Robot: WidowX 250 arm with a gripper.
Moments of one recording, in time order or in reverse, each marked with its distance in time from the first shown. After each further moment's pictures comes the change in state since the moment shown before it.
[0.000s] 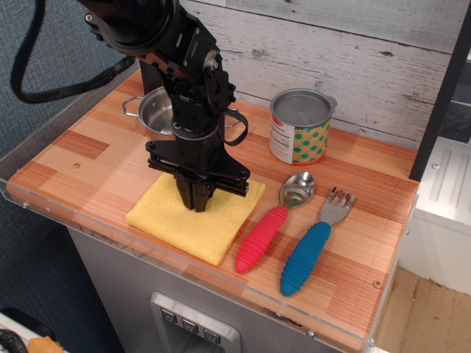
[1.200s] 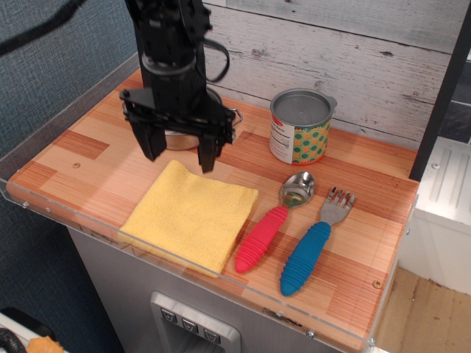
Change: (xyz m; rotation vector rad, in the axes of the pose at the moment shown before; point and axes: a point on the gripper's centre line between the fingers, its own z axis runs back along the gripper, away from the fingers) arm 0.012 0.021 0.065 -0.013 -0.051 0.031
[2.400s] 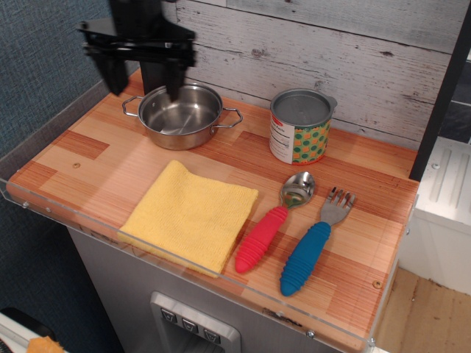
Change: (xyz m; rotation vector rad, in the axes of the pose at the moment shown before) arm 0.039 0.066 0.027 0.032 -0.033 0.193
